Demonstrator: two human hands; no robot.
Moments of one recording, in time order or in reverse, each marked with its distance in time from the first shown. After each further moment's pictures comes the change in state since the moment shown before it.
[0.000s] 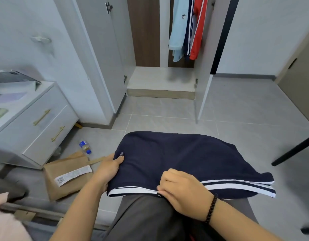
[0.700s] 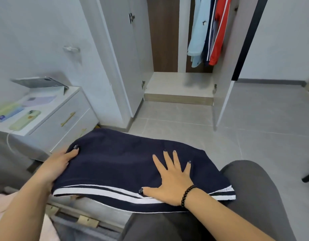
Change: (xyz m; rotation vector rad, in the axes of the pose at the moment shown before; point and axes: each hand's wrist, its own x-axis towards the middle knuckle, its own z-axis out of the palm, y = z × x) left_hand -0.042 0.051 -0.155 0.116 0.307 0.122; right_hand 0.080 -0.002 0.059 0.083 -0.395 0.571
